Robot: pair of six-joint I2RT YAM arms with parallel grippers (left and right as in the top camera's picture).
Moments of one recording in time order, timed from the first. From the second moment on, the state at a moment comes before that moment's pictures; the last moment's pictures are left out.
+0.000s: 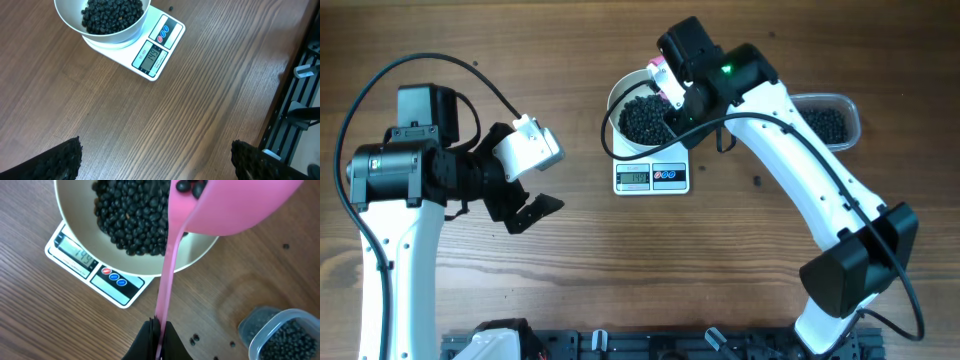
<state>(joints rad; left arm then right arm) 0.06 1.28 1.39 -1.41 0.56 1.06 0.54 1.88 1.84 -1.25 0.08 -0.20</state>
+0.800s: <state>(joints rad) 0.06 1.28 1.39 -1.41 0.56 1.06 0.47 1.88 1.84 -1.23 -0.31 -0.11</state>
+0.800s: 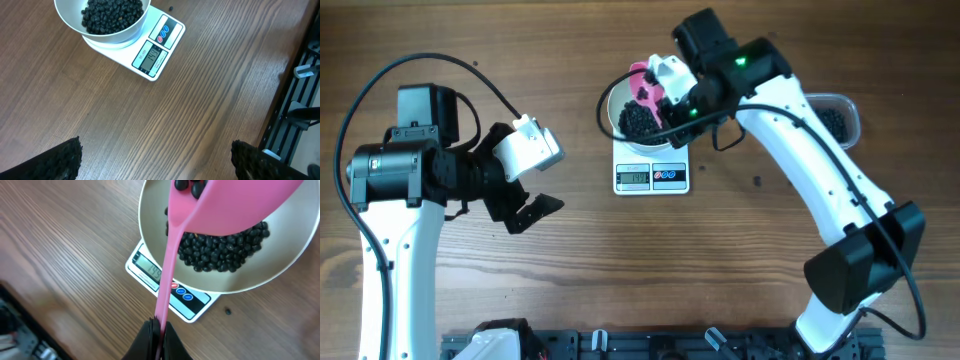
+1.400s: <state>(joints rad) 0.06 1.28 1.39 -1.41 0.56 1.06 0.31 1.84 1.84 -1.22 -0.43 0.03</state>
